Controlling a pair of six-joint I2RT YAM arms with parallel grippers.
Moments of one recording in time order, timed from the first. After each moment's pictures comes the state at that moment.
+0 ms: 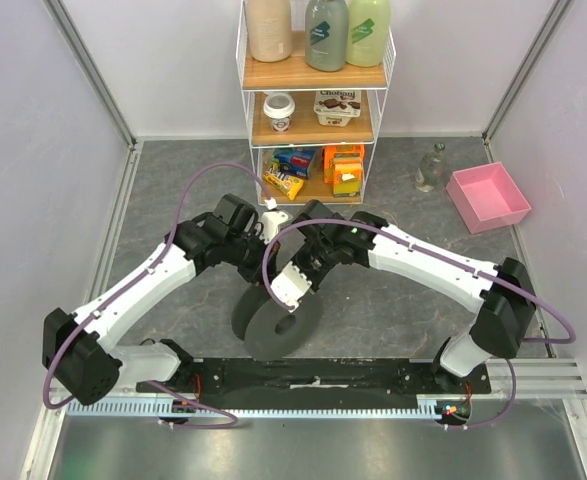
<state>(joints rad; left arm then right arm) -0.63 1.24 1.06 -0.79 0.49 0.02 0.95 1.59 1.38 -0.84 -0.35 -1.46</state>
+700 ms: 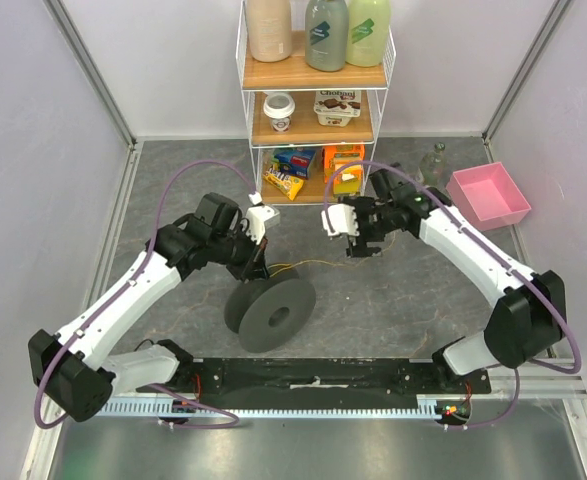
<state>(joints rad) -0.59 1.14 1.06 -0.82 0.46 0.04 0.51 1.47 1.25 -0.78 -0.46 -1.23</state>
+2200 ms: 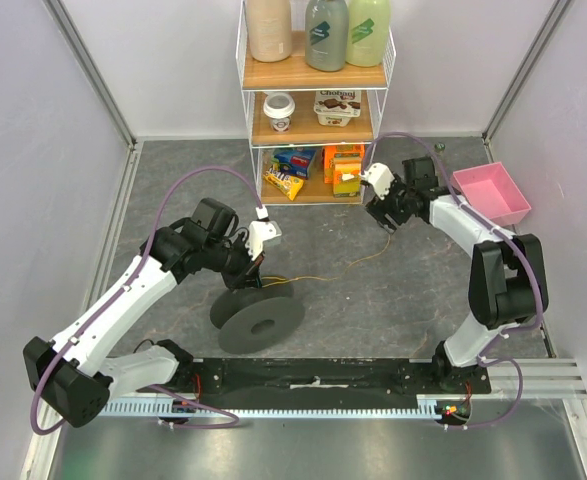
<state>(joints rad) -0.58 1.11 1.06 -0.94 0.51 0.35 0.19 1.68 1.15 -0.37 -0.25 -0.70</state>
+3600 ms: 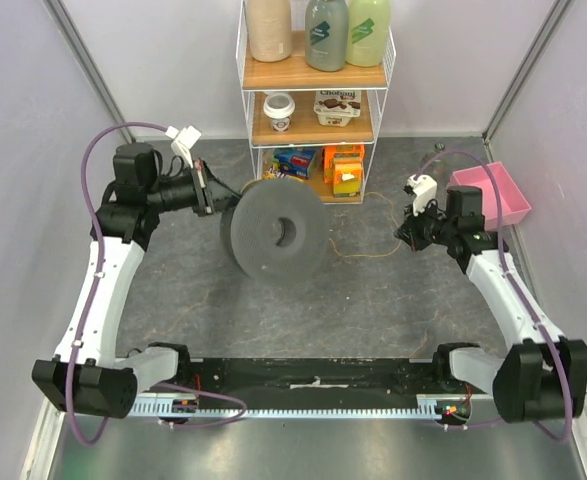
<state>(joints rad) -0.13 1.16 1.29 -0.61 0.95 -0.41 0.06 1.18 0.85 -0.40 -0.52 -0.29</state>
